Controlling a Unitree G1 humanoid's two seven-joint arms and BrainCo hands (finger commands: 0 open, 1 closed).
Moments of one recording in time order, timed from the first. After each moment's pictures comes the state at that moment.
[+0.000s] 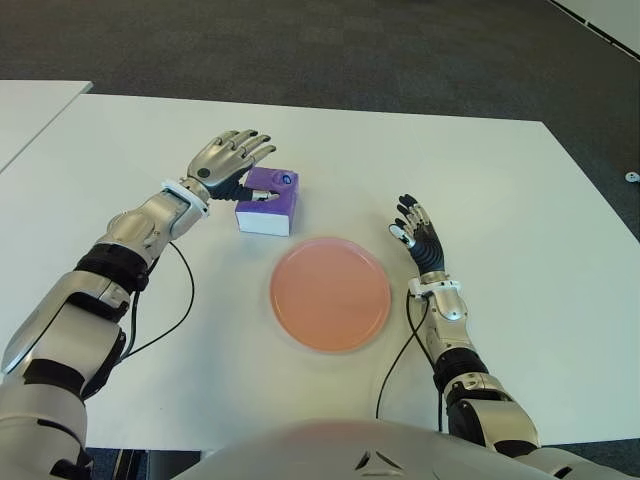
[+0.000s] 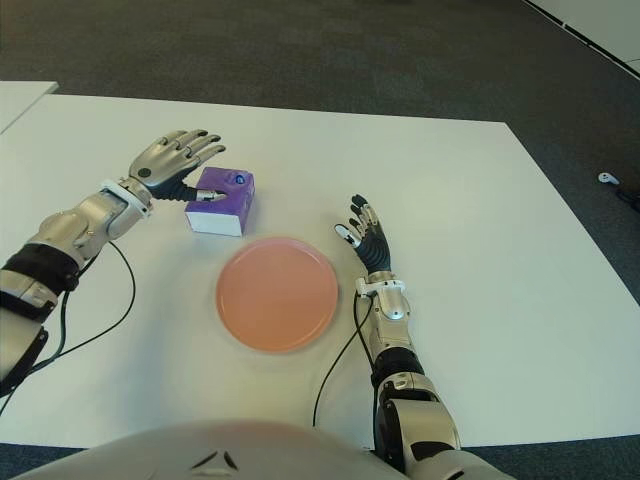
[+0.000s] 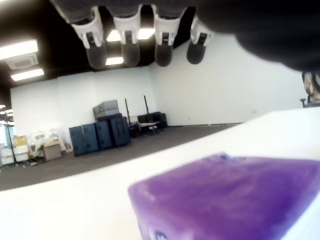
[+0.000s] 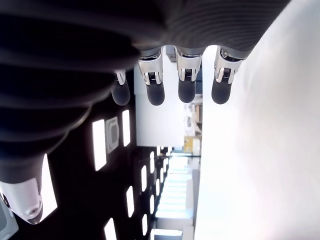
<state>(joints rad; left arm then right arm) -0.67 0.65 -0.50 0.75 1.01 -0.41 0.39 -0.27 -0.09 -0.10 0.84 0.08 -0.68 0.19</state>
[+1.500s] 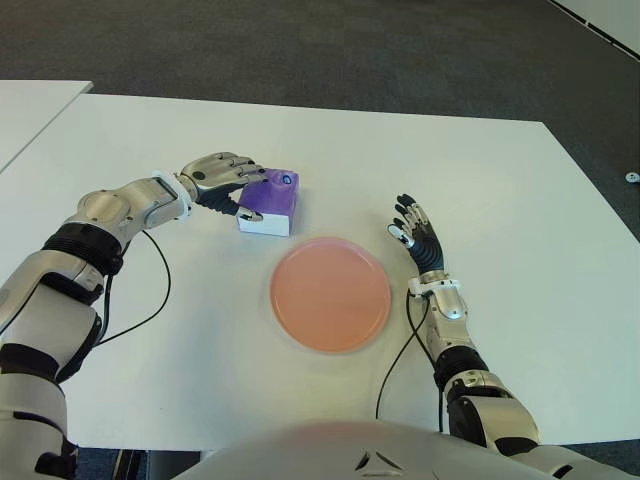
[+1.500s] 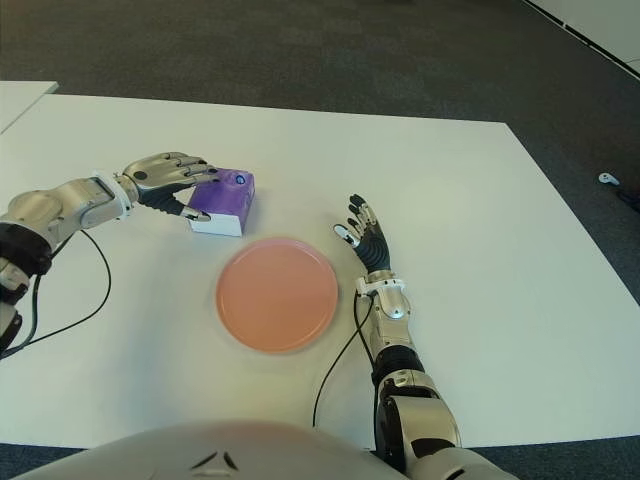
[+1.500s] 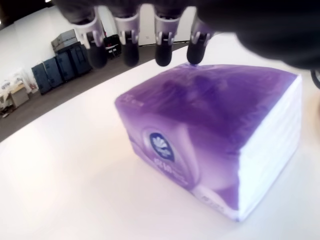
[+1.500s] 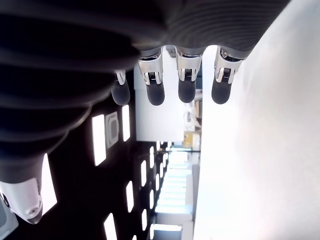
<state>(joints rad) -0.77 0.76 -0.59 0.80 1.03 -0.59 0.18 -0.28 -0.10 -0.11 0.87 0.08 -0.69 0.21</state>
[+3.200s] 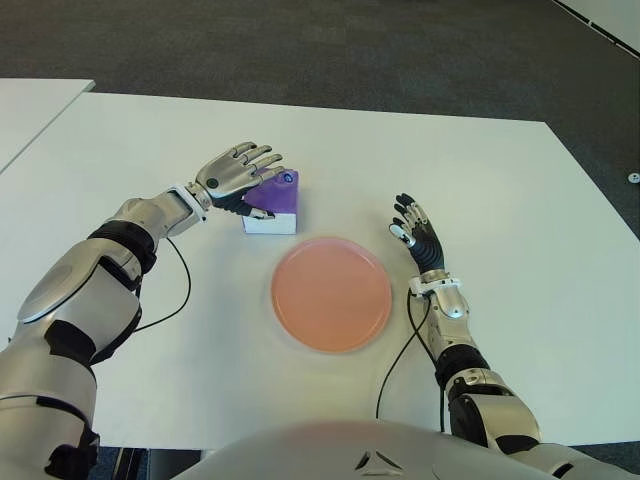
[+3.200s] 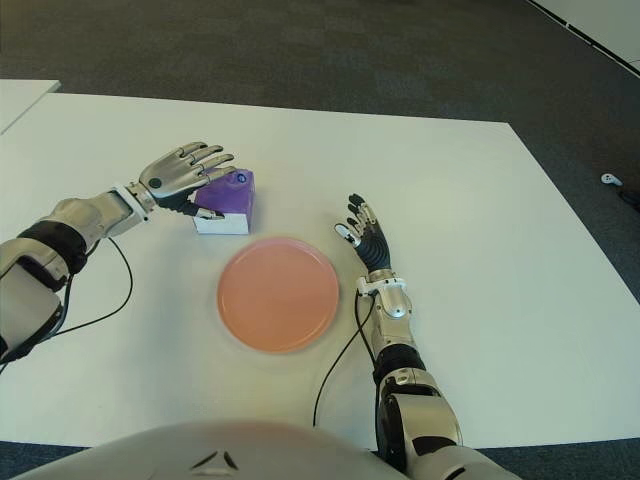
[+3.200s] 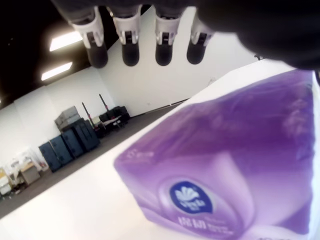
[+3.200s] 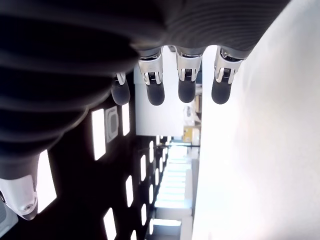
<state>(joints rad) -0.87 0.62 -0.81 1.11 1.19 -0.50 0.75 -0.29 -0.11 -0.10 0.88 0.08 -0.70 0.24</state>
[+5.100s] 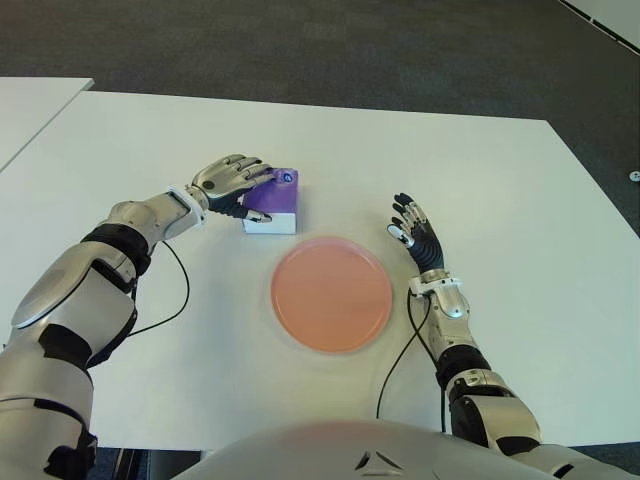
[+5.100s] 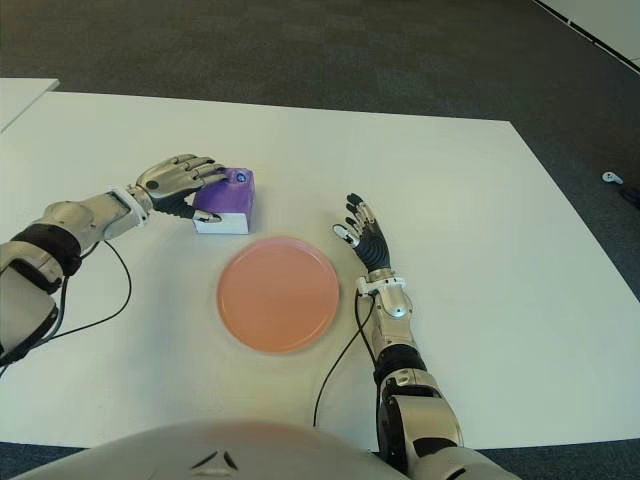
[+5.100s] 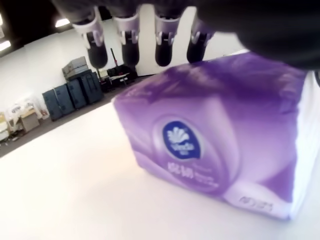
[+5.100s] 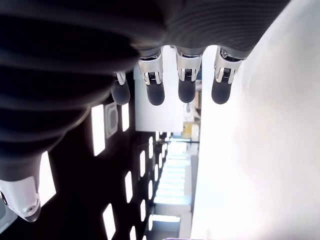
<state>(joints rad) -0.84 0.63 -0.77 1.12 1.06 -0.52 0.57 -0.28 -0.12 -0.10 0.86 0.09 -0.69 0.26</state>
